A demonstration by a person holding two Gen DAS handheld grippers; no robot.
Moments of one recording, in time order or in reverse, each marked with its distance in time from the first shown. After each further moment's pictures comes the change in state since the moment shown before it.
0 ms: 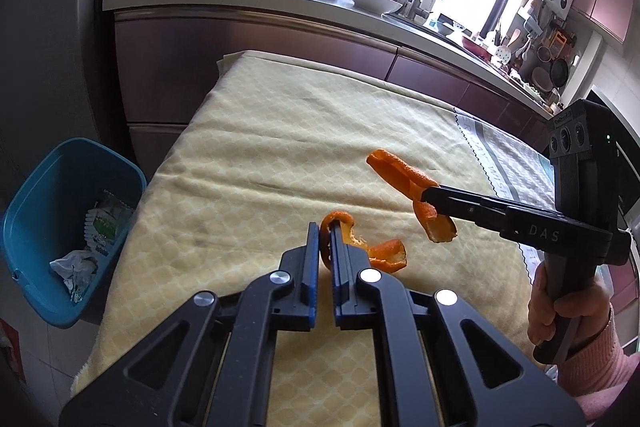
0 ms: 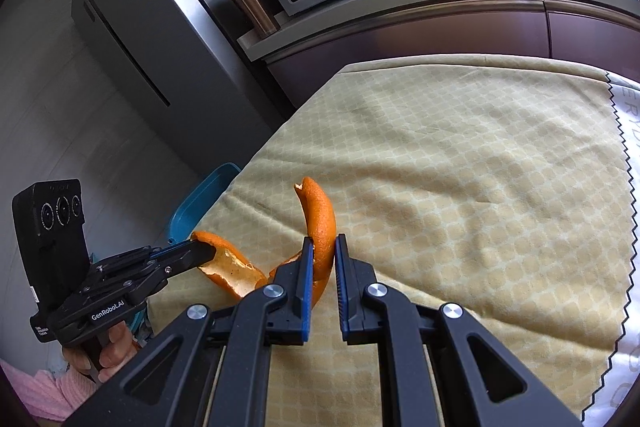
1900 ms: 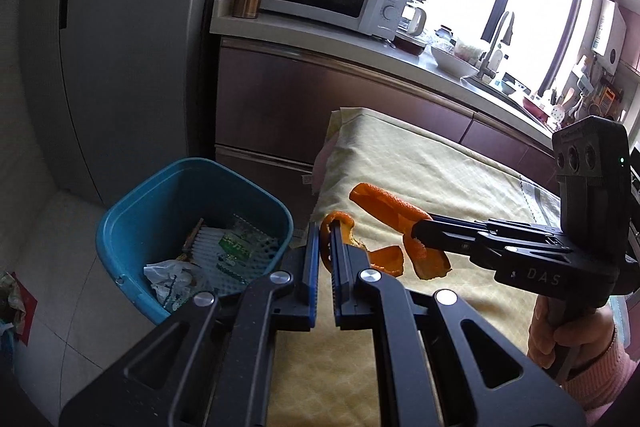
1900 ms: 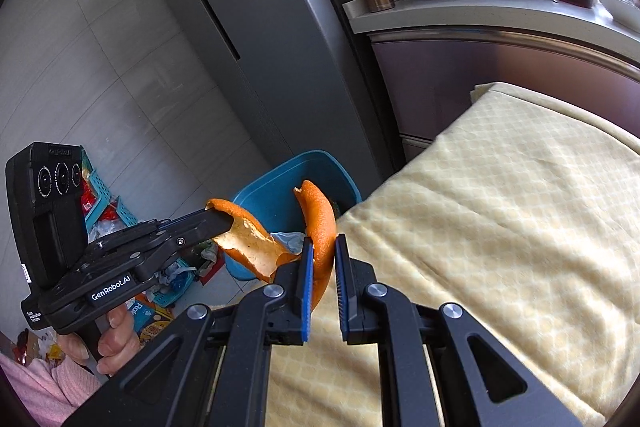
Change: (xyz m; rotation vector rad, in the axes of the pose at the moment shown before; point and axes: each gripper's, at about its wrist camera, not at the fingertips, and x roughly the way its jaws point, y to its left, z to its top) left arm -0.078 0.097 0.008 -0.142 -0.158 0.201; right arm 0.083 0.126 0.031 -0.247 0.090 0.147
